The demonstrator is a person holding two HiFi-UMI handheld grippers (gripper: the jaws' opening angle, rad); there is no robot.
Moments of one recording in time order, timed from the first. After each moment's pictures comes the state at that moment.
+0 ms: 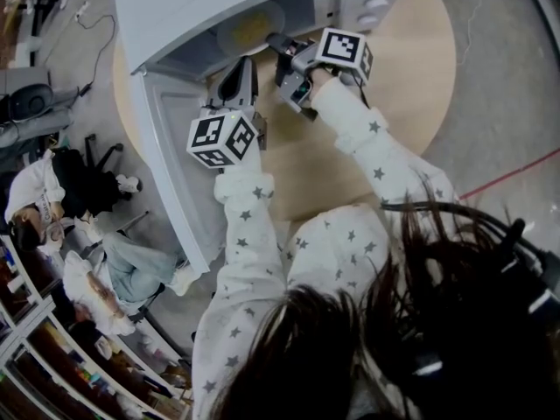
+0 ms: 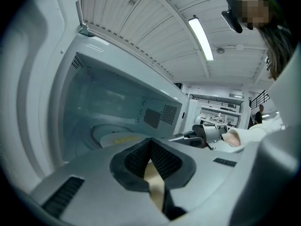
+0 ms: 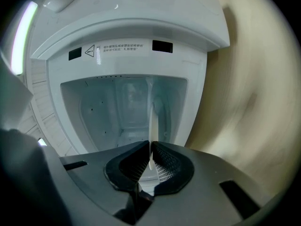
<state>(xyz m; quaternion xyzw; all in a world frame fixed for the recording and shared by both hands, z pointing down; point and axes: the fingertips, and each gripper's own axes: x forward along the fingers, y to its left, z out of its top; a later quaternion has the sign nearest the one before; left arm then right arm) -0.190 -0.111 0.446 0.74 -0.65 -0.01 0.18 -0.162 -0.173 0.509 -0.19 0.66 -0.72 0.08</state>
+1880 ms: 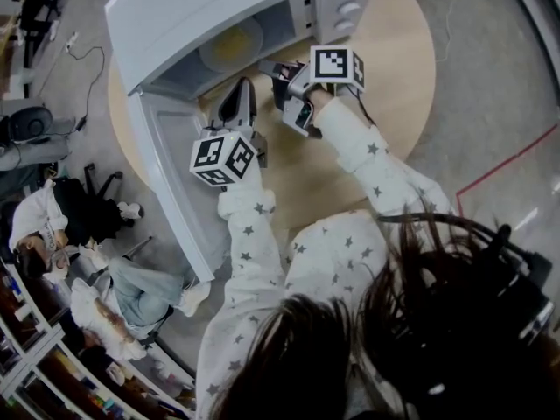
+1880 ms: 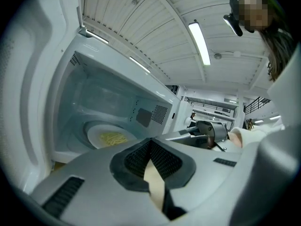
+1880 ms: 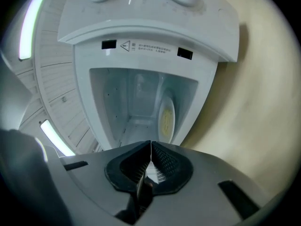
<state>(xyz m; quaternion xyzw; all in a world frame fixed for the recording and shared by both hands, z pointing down) -0.162 -0.099 0.439 0.76 -0.62 -0.03 0.19 -0.142 -0.143 0.478 -0.15 0.72 -0.68 0.04</state>
